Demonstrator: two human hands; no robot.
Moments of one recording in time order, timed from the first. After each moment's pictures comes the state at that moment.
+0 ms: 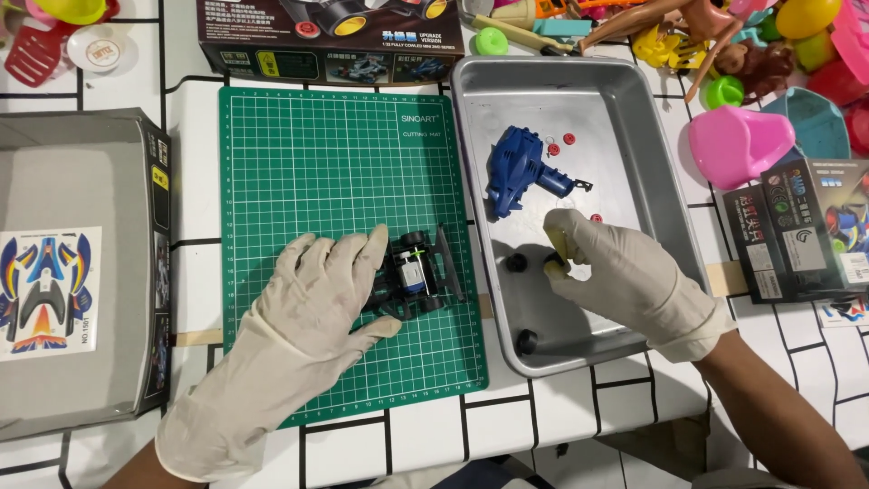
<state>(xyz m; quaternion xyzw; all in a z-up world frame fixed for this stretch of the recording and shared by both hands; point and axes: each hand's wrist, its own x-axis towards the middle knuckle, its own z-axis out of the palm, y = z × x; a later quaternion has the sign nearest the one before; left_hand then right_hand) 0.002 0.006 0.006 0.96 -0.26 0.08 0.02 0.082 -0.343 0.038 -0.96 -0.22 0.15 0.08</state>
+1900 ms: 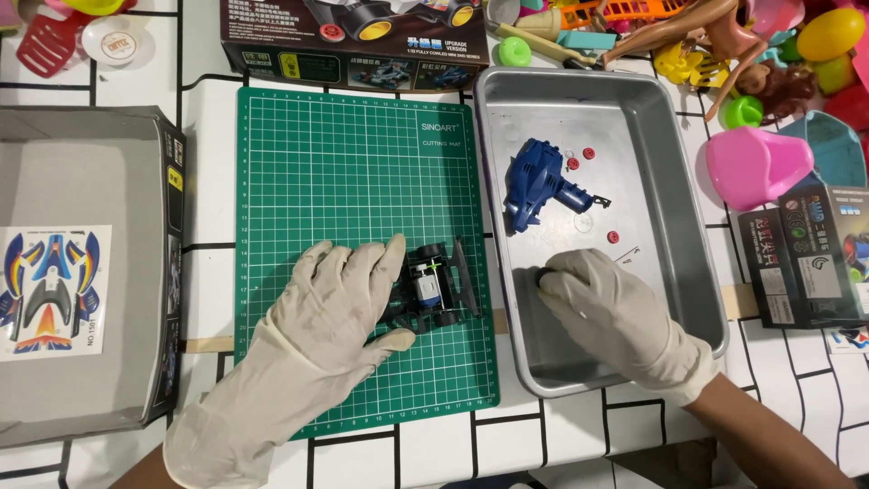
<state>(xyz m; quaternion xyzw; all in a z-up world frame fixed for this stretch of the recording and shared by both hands) 0.005 0.007 0.008 0.96 -0.26 0.09 0.00 0.069 -0.333 0.008 -0.88 -0.46 -0.07 0.10</state>
